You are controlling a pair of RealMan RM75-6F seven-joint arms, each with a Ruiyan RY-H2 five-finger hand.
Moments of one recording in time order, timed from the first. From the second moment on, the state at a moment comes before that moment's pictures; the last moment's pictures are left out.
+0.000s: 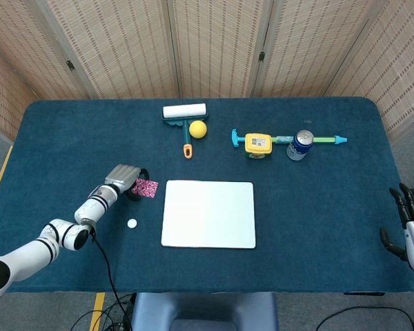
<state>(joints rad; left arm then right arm) -0.99 -1.58 -0.16 -0.91 1.13 0.38 -0.07 0.04 -1.06 0.10 -1.63 -1.46 1.53 0.01</state>
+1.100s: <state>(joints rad) -0.98 -1.63 -0.14 -0.82 1.28 0.42 -0.24 0.03 -1.06 0.10 -1.63 -1.47 1.54 0.01</state>
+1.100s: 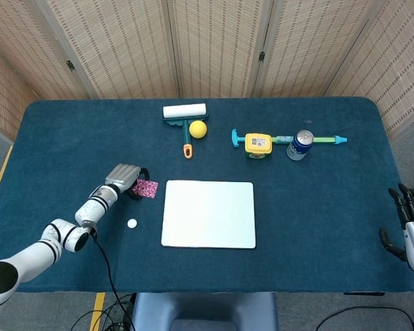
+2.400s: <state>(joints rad) -0.96 -1.55 -0.15 -0.95 1.28 0.51 -0.19 0.04 -1.05 0.09 -1.63 -1.50 1.52 0.03</state>
